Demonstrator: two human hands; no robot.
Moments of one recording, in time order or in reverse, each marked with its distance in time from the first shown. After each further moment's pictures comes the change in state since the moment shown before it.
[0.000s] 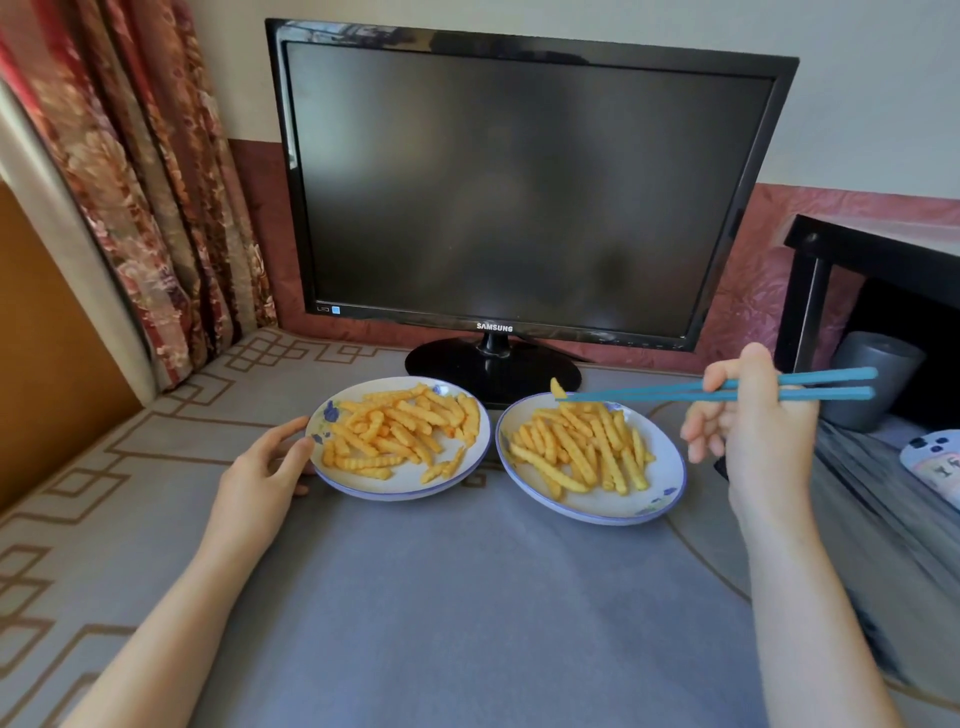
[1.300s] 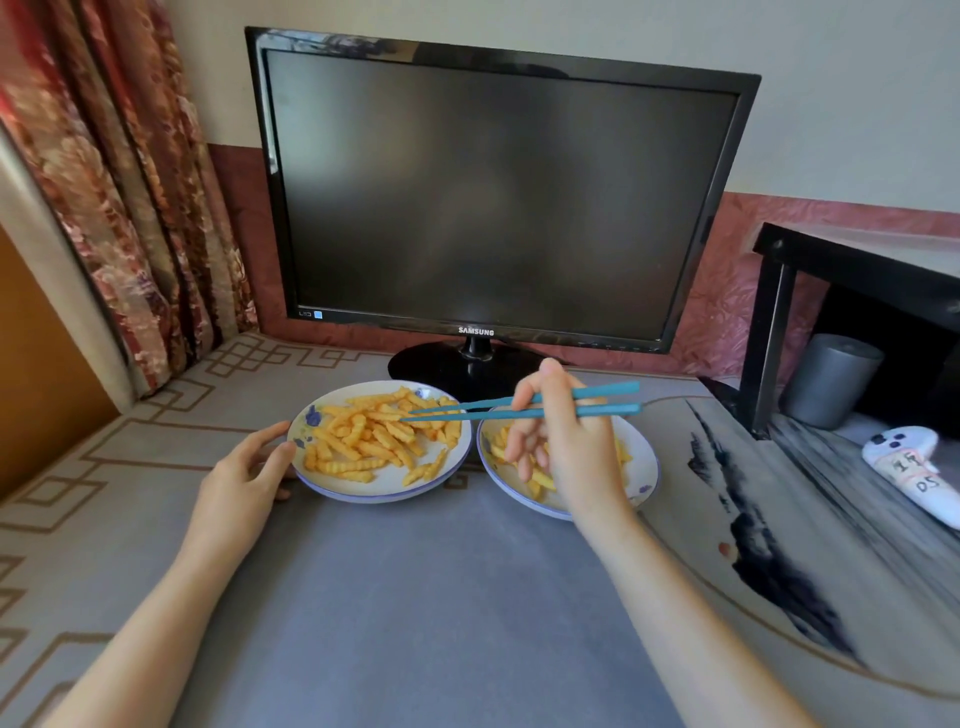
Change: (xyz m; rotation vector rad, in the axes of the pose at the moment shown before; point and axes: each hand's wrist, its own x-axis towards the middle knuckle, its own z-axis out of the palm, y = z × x) left_hand 0.002 -0.003 0.000 0.021 -0.026 -0.024; right_hand -0.046 0.019 0.070 0.038 -0.428 0.021
